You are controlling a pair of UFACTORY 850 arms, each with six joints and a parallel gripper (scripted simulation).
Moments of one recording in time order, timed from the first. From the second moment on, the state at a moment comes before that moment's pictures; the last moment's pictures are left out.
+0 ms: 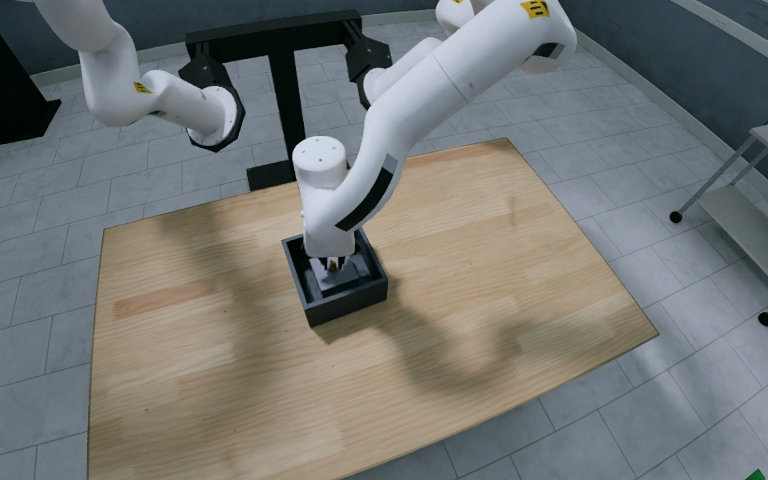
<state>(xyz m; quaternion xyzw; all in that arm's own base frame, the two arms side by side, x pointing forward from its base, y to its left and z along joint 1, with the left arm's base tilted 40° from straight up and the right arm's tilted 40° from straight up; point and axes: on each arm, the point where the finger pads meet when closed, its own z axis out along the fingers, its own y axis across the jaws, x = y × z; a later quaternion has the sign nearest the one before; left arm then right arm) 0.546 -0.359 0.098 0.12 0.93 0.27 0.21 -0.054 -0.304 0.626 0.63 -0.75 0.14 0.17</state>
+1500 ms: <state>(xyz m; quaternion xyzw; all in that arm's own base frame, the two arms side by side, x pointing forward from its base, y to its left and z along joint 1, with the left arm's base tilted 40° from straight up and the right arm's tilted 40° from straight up) 0.522 -0.383 0.139 0.12 0.93 0.27 0.21 -0.054 -0.304 0.626 0.63 -0.75 0.14 0.17</state>
